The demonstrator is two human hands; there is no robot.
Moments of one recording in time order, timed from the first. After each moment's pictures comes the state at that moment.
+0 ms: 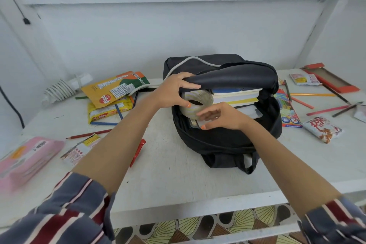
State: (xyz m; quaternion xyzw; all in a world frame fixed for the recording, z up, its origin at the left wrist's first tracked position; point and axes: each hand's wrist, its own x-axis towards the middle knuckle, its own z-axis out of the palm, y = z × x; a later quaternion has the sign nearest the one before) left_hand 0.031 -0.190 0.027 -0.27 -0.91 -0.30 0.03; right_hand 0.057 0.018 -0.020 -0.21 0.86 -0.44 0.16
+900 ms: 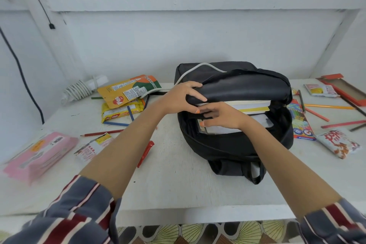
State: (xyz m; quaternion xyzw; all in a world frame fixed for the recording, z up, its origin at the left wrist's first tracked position) left_hand 0.036 -0.197 0.026 -0.25 -0.91 -0.33 0.01; right_hand 0.041 -0.006 -0.004 -0.26 0.85 -0.43 0.17
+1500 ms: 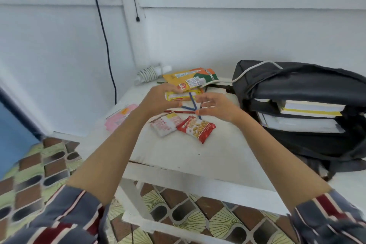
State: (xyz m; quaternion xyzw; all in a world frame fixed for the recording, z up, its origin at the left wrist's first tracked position) left_hand 0.159 -0.380 0.005 0.00 -0.91 -0.38 0.15; right_hand 0.096 -0.173 -0.002 -0.31 0.82 -0.45 0.16
